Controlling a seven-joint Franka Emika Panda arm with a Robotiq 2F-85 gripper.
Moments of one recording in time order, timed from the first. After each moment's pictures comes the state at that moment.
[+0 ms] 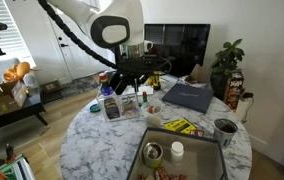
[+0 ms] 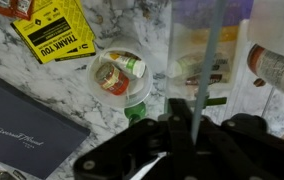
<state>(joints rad) -0.15 -0.08 0.01 -2.36 0.23 2.40 -1.12</state>
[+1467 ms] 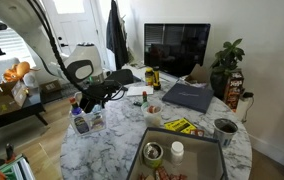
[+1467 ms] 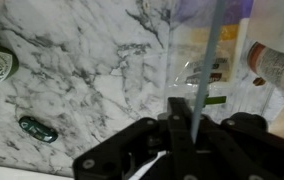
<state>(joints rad) 0.14 0.13 0.20 -2.56 0.20 2.81 -0.85</state>
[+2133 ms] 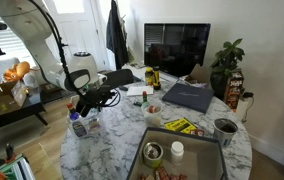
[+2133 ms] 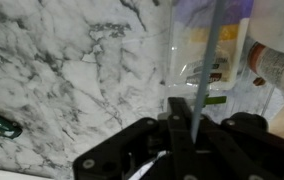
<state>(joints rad) 0.09 0.26 0.33 -2.55 0.19 2.96 -0.84</state>
